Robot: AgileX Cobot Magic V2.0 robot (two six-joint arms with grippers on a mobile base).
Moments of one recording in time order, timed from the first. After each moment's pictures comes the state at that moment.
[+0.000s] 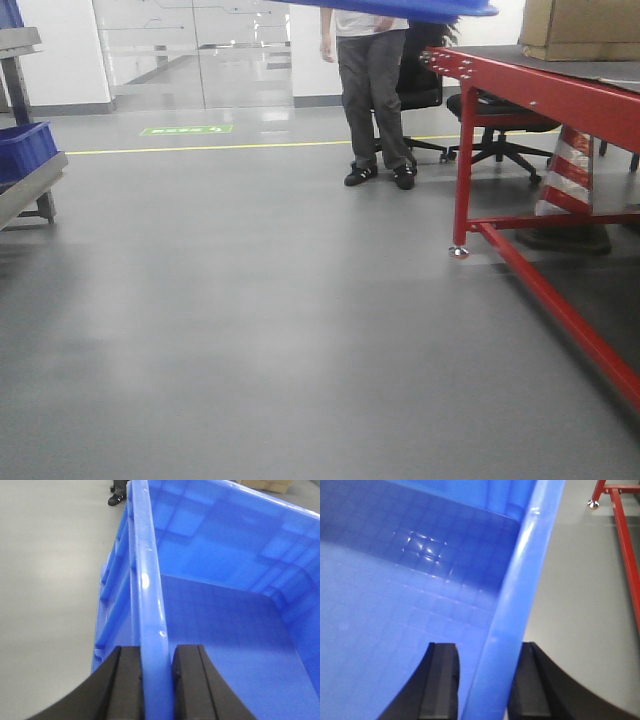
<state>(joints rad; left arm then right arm) -0.14 1.55 -1.98 -0.15 0.91 -0.06 0.41 1.57 -1.95 -0.17 1.12 0.31</state>
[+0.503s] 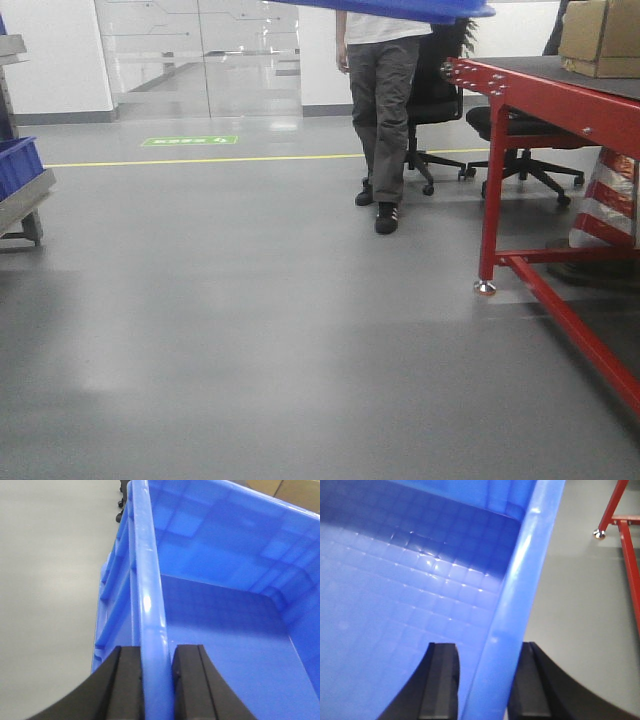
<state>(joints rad) -0.14 1.55 -1.98 -0.15 0.91 -0.06 0.41 1.57 -1.95 -0.17 1.12 0.31</state>
